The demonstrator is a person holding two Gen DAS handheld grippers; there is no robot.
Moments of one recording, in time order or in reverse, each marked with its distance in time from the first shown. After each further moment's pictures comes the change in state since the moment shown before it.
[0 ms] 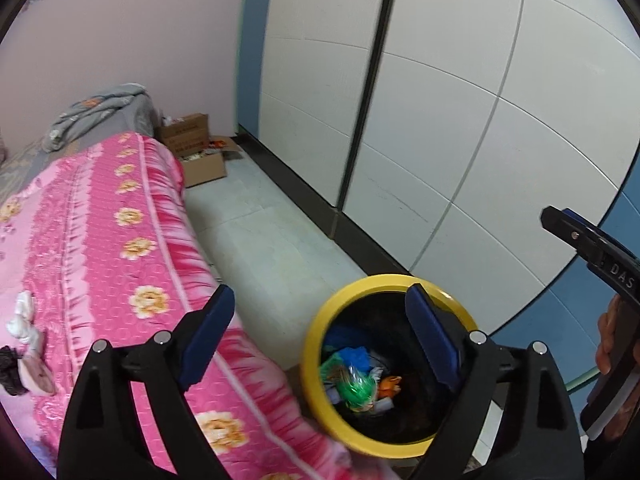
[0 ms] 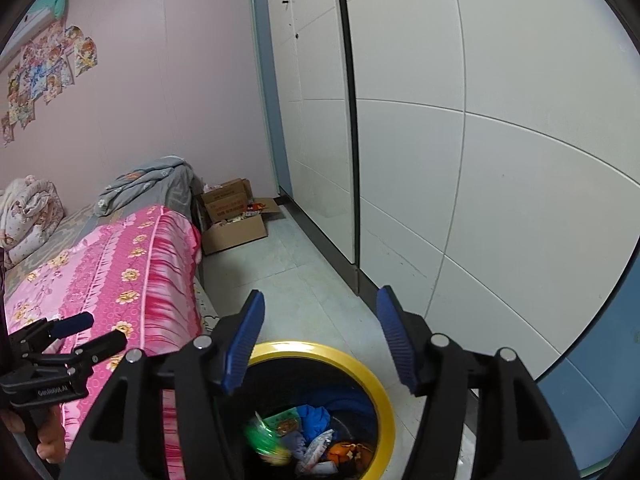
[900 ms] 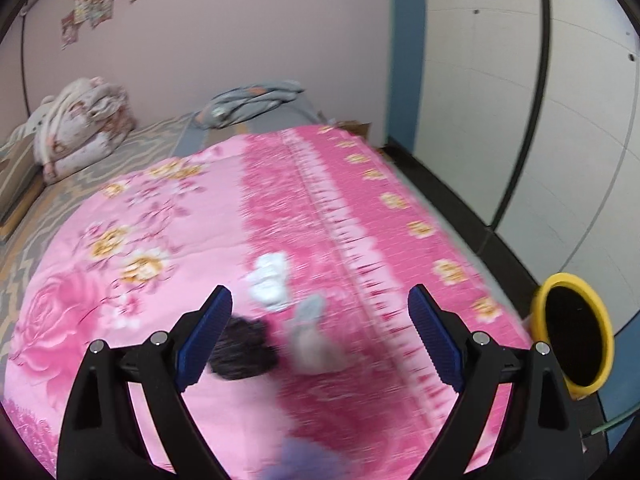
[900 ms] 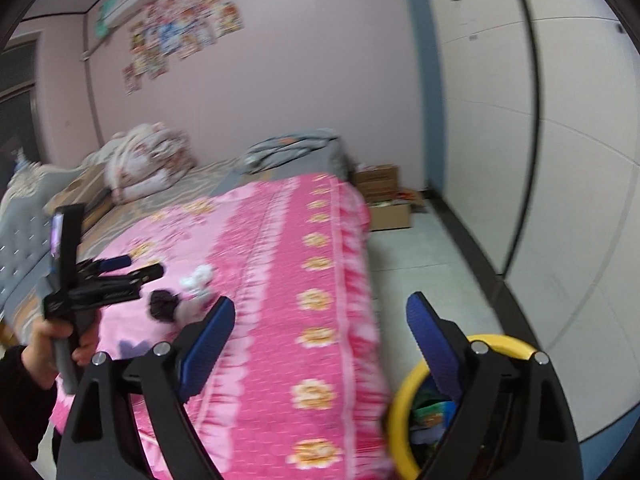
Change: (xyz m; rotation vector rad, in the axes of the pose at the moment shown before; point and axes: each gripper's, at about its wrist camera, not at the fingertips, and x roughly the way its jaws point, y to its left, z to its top) left arm -0.136 0.273 -0.064 -0.156 -0.041 0.429; right arm -0.046 0.211 -0.031 -0.234 0.066 0.475
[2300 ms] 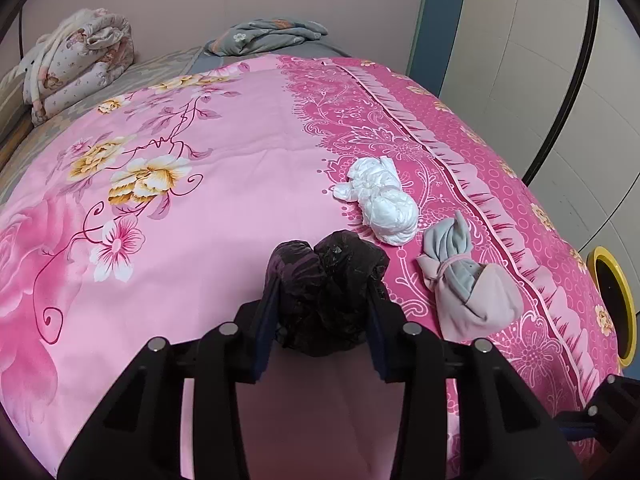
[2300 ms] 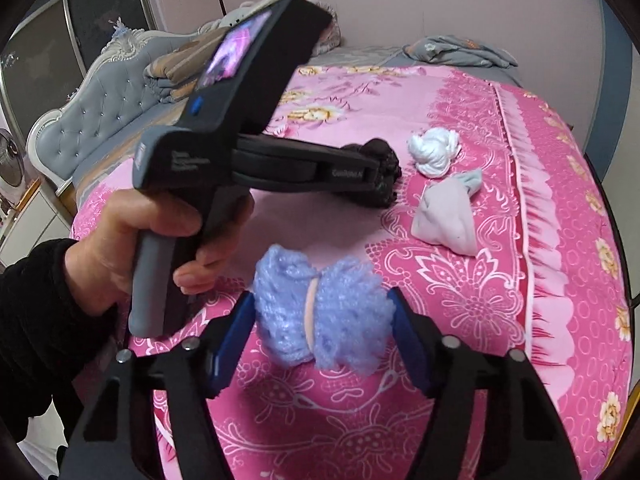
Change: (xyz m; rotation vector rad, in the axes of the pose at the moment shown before) left arm 0.108 0.109 -0.062 -0.080 0.154 -0.068; right arm 0.175 0.236 -0.098 -0.290 0.368 0.373
